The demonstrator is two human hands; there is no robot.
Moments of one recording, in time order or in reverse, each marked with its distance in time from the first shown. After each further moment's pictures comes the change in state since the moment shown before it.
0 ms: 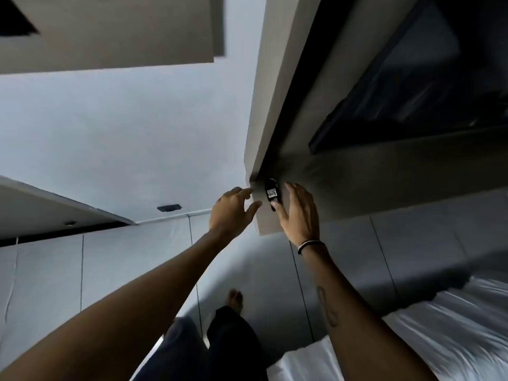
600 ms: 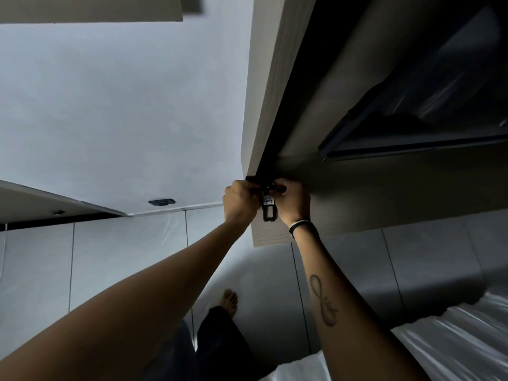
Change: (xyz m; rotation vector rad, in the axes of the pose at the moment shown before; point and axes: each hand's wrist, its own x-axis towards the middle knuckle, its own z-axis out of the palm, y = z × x) left_hand 0.076 0.002 0.070 -0.415 0.015 -0.490; right_hand 0.089 0.018 0.053 0.346 -0.181 0.293
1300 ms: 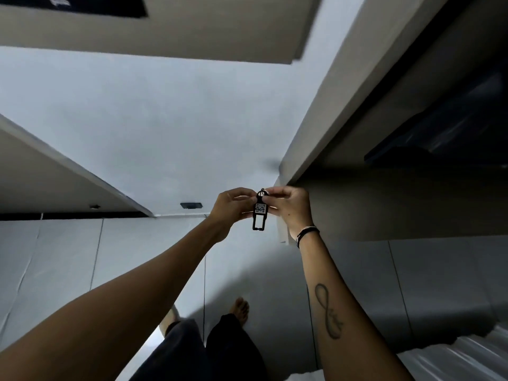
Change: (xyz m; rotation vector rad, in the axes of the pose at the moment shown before) left_hand -0.047 -0.061 -0.144 -0.674 -0.322 -0.043; right_hand -0.093 -0.099 0.030 0.646 -0.176 0.068
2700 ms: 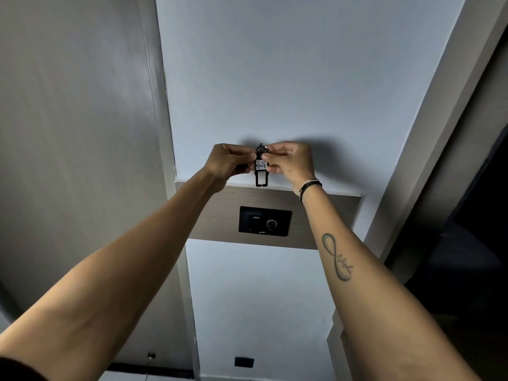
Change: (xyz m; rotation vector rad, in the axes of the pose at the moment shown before) left_hand -0.293 0.477 -0.157 0.190 0.157 0.835; right_hand -0.225 -0.455 0.228 0.025 -0.180 -0.914
